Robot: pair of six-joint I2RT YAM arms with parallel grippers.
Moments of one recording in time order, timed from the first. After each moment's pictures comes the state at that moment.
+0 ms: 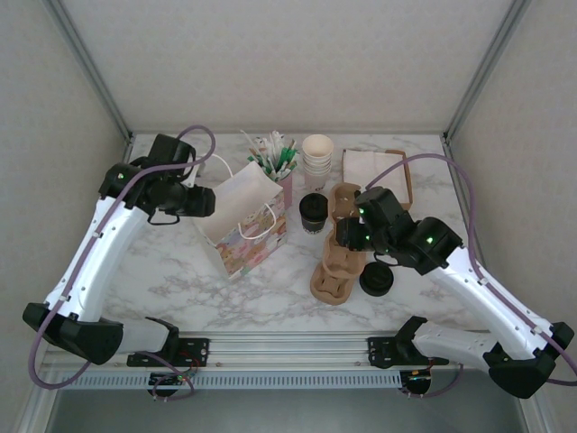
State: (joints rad) left arm -0.38 1.32 1.59 -1.34 -0.02 -0.28; right arm 0.80 1.05 1.23 -1.05 0.15 0.63
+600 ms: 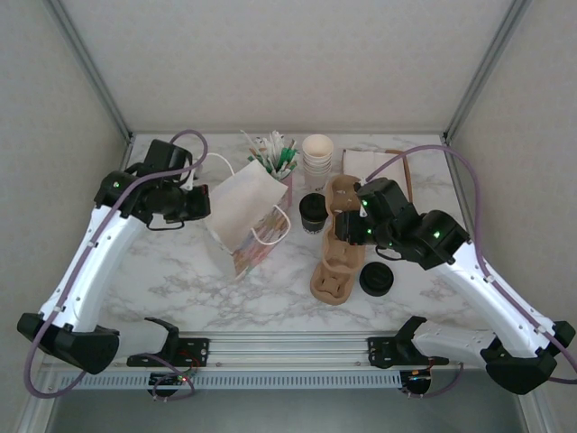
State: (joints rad) left arm -0.38 1.26 1.53 -1.30 0.10 -0.46; right arm 0.80 1.08 1.35 -1.10 0.13 0.60
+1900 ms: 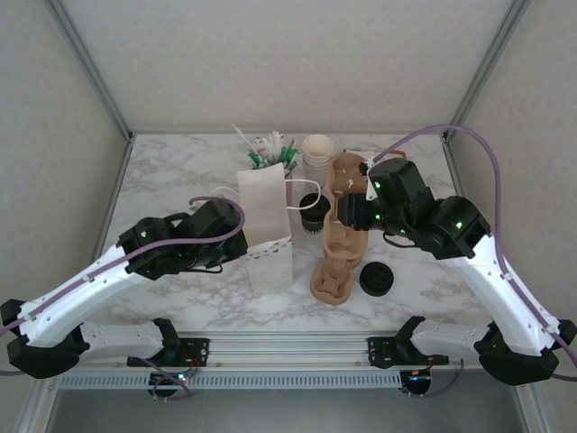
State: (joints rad) left arm -1.05 1.12 1.38 -1.21 -0.28 -1.19; right arm 0.80 1.15 1.63 -1.21 0.13 0.54
